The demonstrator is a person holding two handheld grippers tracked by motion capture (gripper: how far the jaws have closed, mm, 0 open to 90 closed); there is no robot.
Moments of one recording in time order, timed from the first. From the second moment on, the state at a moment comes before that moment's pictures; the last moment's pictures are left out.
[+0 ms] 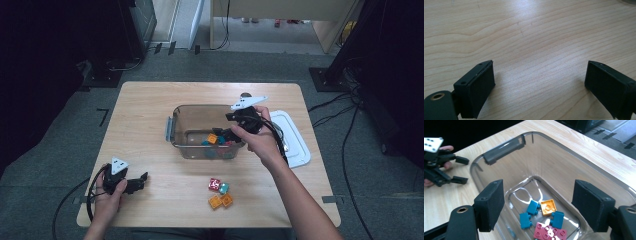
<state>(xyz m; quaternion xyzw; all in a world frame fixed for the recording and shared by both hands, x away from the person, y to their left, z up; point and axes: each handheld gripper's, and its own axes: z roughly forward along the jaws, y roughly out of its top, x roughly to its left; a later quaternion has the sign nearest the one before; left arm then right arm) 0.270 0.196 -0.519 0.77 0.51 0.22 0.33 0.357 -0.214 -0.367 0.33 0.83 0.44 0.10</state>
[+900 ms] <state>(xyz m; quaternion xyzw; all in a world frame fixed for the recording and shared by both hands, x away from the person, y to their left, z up) 0.270 0.196 -0.519 0.77 0.51 0.22 0.33 0.277 -0.219 -0.374 0.27 0.83 0.47 0.11</state>
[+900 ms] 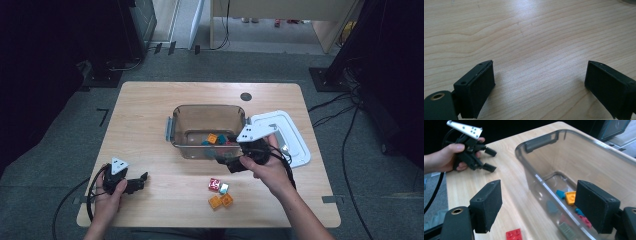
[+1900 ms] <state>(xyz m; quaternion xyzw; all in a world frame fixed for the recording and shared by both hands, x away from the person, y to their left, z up) 0.270 0.196 -0.519 0.77 0.51 0.22 0.33 0.220 -0.236 -0.493 0.31 0.83 0.45 0.05</state>
